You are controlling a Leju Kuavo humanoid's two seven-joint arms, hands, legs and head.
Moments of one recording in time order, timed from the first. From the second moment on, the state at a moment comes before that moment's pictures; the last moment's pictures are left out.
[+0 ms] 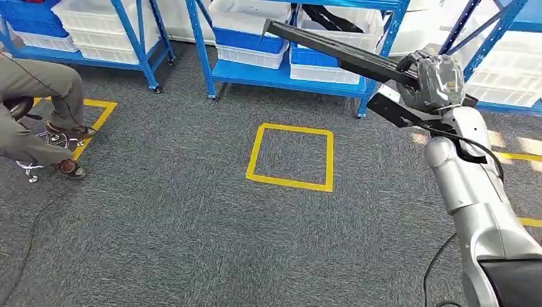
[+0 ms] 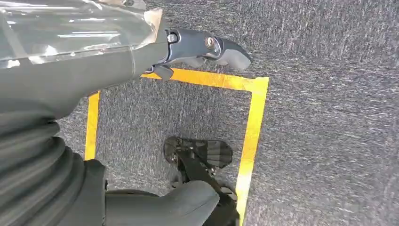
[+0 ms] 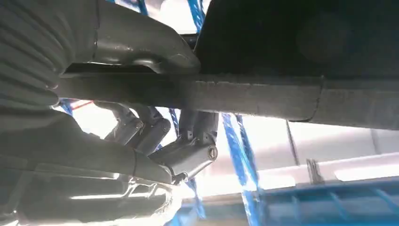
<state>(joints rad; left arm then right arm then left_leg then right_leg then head) -0.07 -0.03 -0.60 -0.16 0.72 0.09 -0.43 -0.94 -0.29 0.33 -0.89 0.93 -0.30 -0.25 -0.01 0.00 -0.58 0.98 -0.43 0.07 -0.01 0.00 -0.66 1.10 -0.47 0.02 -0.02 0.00</state>
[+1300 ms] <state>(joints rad) -0.09 -0.03 -0.63 -0.16 0.72 0.11 -0.41 -0.90 -0.29 0.35 -0.92 0.96 -0.30 -0.25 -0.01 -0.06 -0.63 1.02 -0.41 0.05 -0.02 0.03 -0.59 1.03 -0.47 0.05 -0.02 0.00</state>
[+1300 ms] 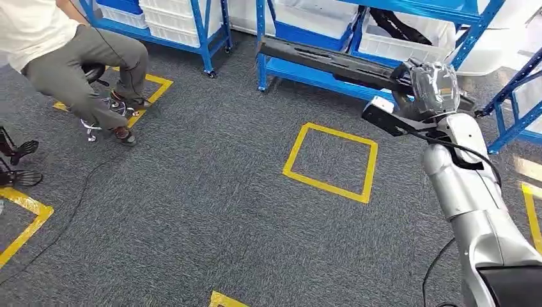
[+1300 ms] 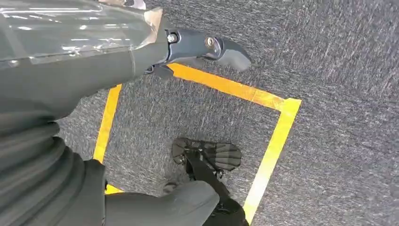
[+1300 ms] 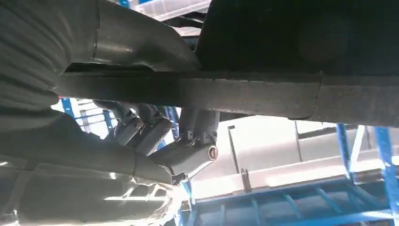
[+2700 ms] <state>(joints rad) -0.09 -0.01 -0.71 -0.16 0.65 0.10 -0.34 -0.76 -0.07 0.43 -0.96 1.00 -0.38 -0.23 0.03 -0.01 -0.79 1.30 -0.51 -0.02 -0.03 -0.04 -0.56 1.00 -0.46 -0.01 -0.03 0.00</state>
